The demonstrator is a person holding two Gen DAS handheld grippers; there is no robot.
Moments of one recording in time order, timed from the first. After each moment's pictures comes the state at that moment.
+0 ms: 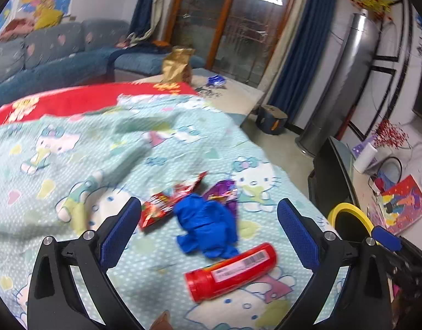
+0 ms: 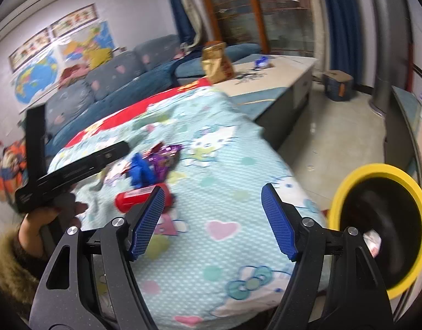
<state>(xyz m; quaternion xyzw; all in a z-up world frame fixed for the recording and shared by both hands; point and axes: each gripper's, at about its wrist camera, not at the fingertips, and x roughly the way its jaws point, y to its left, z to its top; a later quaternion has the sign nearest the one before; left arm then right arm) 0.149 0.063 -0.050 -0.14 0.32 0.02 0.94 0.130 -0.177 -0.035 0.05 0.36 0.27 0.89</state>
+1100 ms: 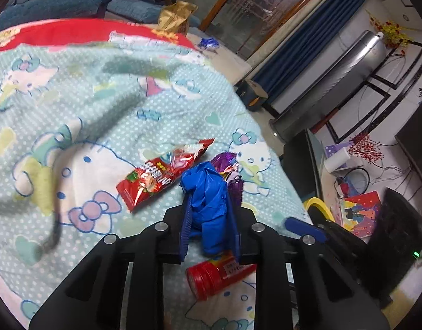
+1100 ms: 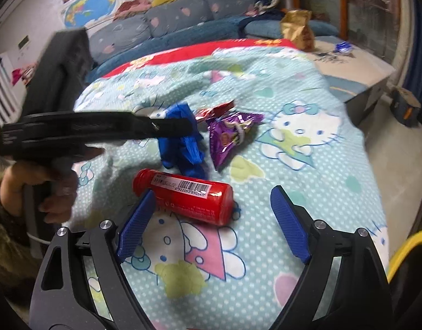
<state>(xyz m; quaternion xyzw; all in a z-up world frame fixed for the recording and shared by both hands) 0.172 0.099 -0.089 -0.26 0.39 -0.07 0.88 0.180 -0.073 -0.080 -0.08 0.43 0.43 0.79</state>
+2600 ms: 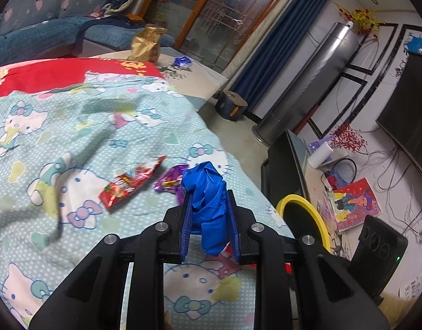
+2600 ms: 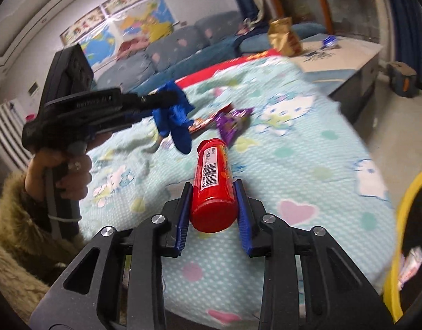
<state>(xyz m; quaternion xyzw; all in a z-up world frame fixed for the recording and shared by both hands) 0.138 0.064 -0.036 -0.21 0.35 -0.11 0.91 0.122 -0.165 -0.057 0.06 0.38 0.41 0.83</state>
